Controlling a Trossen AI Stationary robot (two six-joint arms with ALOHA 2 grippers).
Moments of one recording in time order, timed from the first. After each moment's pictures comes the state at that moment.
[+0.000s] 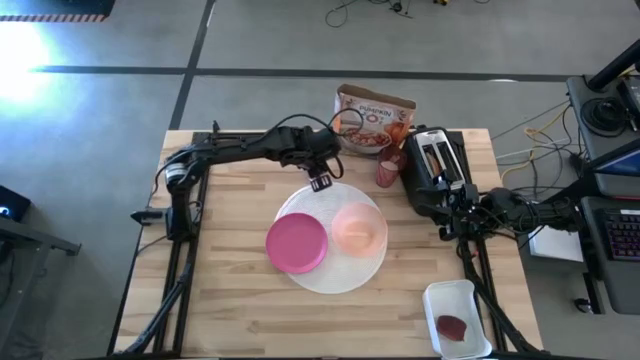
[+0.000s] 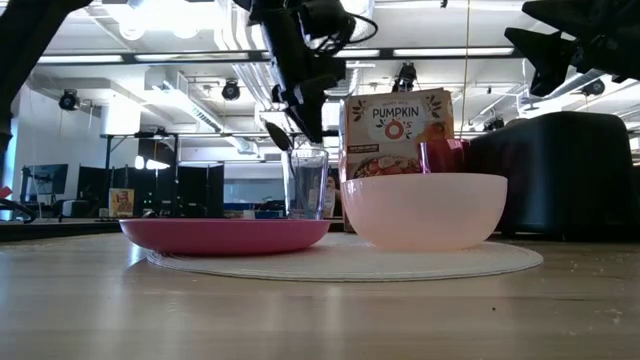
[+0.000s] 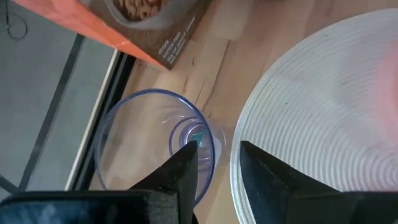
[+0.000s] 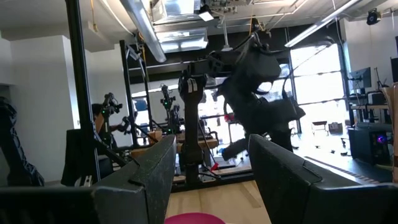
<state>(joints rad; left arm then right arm) 0.28 1.93 1.77 -0.94 -0.28 0.03 0.04 0.05 0.01 0.39 0.11 0.08</state>
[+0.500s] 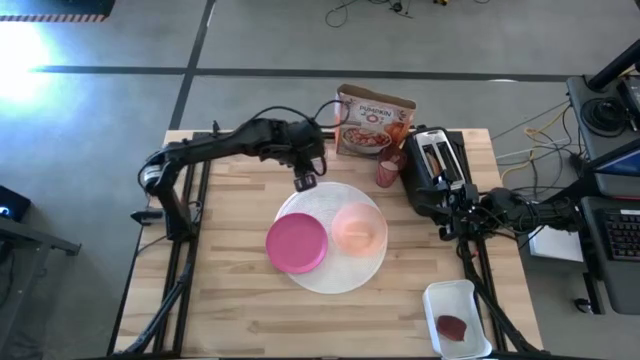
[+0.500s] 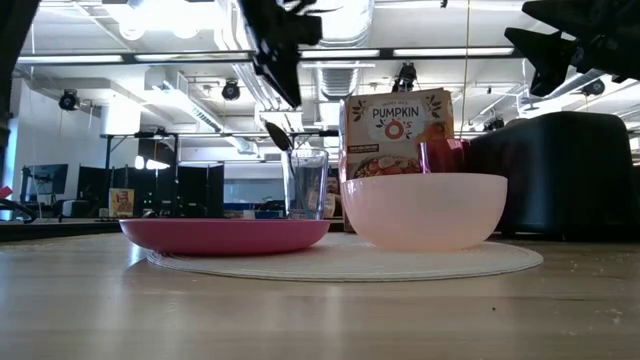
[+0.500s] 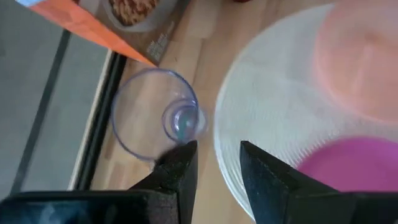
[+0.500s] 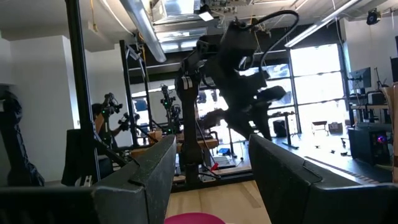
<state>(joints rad) 0.28 1.75 1.75 -1.07 -0.17 0.09 0.04 0.05 0.01 0.39 0.11 0.08</state>
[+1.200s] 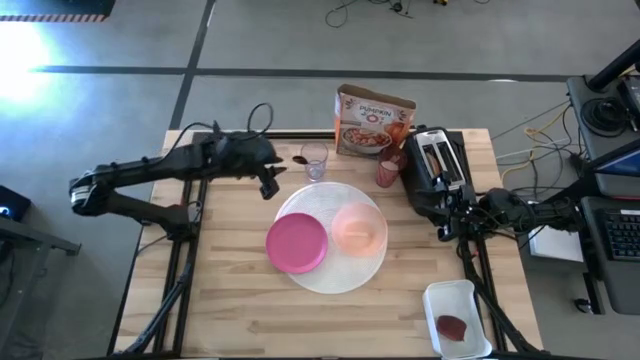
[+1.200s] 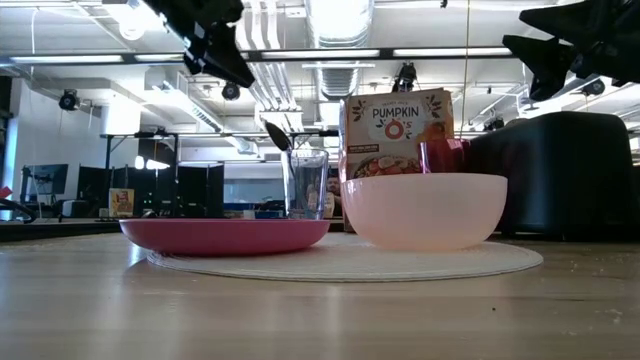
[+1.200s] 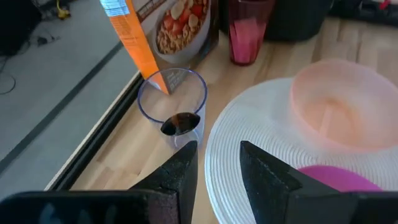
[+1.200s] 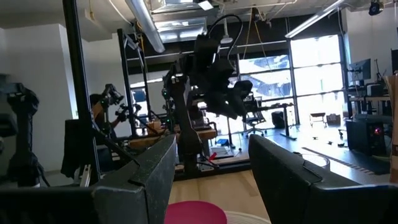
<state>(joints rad) 0.28 1.14 1.03 -0.53 -0.16 -0.05 0.04 0.05 0.01 0.35 0.11 0.08</state>
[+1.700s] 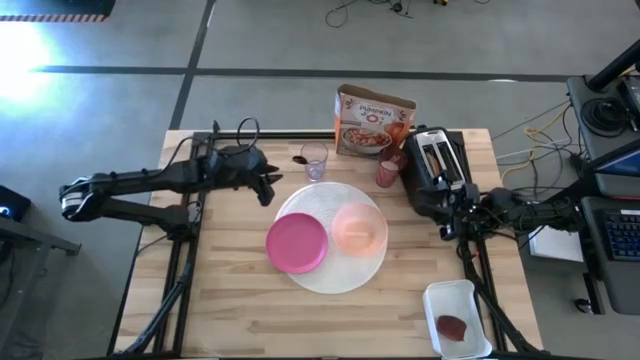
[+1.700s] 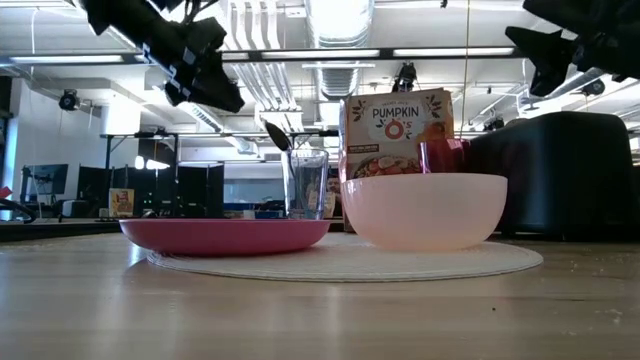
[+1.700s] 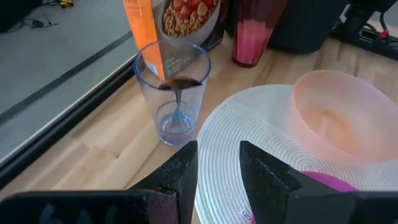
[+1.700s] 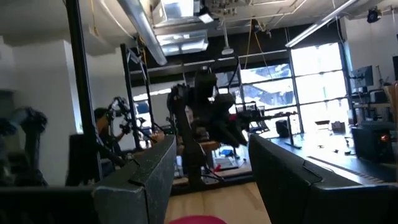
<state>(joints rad) 0.28 1.03 0.76 -0.29 -0.16 -0.20 0.04 0.05 0.01 0.41 0.11 0.12</state>
